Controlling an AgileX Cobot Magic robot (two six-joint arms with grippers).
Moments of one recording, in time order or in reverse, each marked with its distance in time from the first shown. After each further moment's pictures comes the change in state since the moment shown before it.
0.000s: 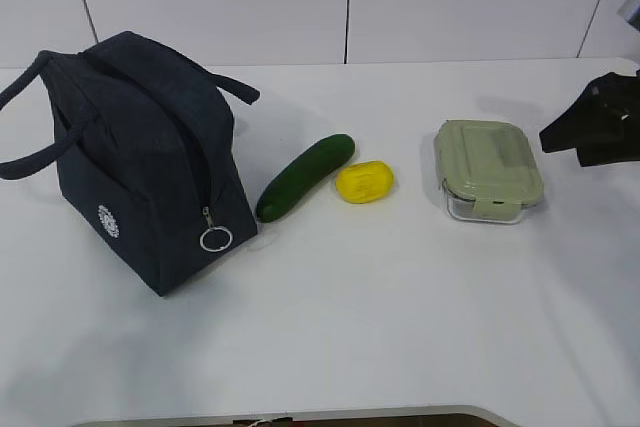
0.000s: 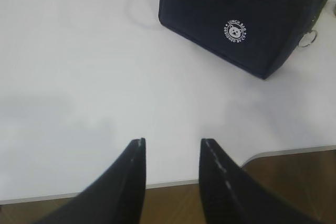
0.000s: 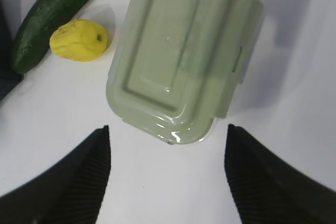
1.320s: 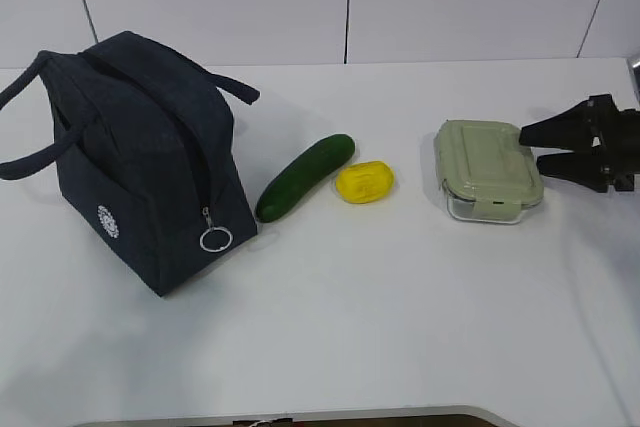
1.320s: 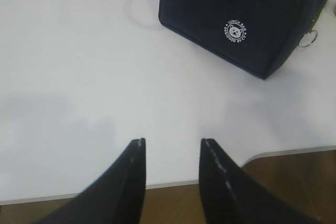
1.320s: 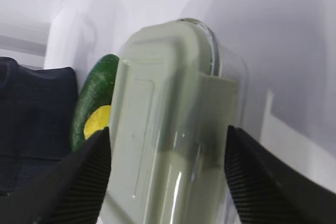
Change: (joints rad) left arm 0.000 0.000 0.000 0.000 0.002 0.000; right arm -0.120 0.353 -0.017 0.591 0.117 -0.388
